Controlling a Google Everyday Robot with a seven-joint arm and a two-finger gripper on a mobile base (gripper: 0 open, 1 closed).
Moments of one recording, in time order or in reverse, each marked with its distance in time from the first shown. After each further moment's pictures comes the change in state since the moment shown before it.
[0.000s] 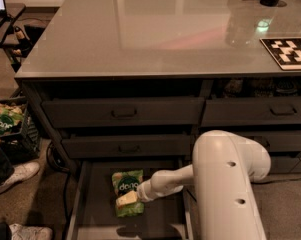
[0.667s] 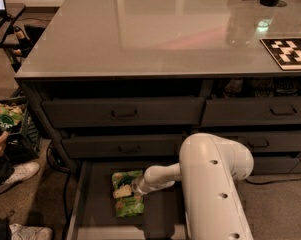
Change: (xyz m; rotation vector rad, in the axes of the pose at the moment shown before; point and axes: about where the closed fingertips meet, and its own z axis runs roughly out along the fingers) arm -0.036 -0.009 0.039 0.009 -0.025 0.012
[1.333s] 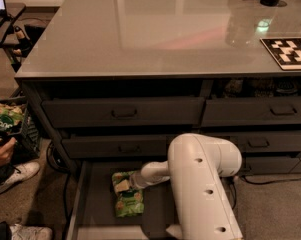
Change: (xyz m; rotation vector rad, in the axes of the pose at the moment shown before) arm -0.029 -0.013 0.021 0.038 -0.015 -0.022
